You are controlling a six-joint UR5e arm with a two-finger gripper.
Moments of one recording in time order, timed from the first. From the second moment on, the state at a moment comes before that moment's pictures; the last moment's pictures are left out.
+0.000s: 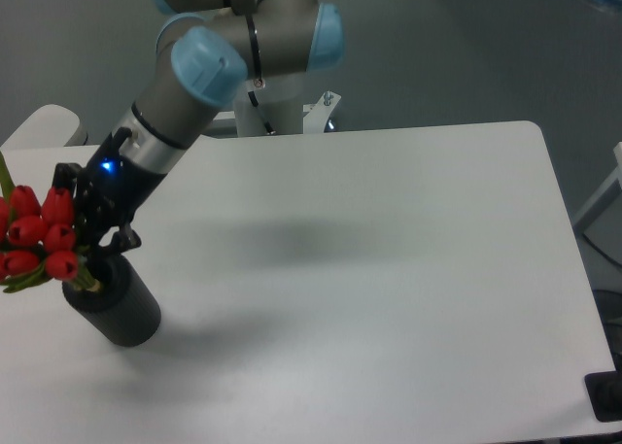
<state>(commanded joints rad) 2.21 -1.72 -1.72 -0.72 0.71 0.70</state>
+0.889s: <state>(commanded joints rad) 2.36 -1.67 -1.60 -0.72 0.55 0.55</state>
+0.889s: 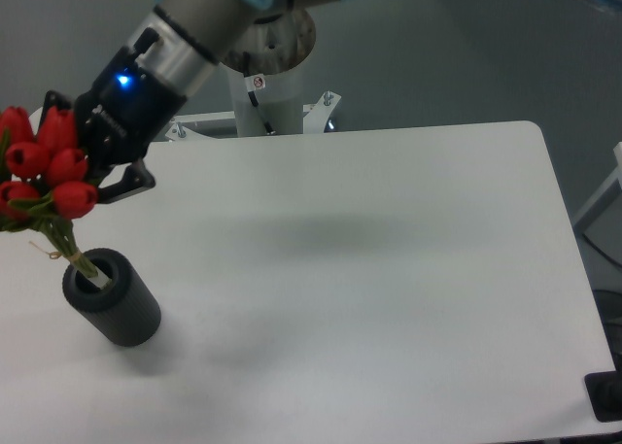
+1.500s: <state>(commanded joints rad) 2.53 -1.82 -1.51 -0.72 0.53 0.55</state>
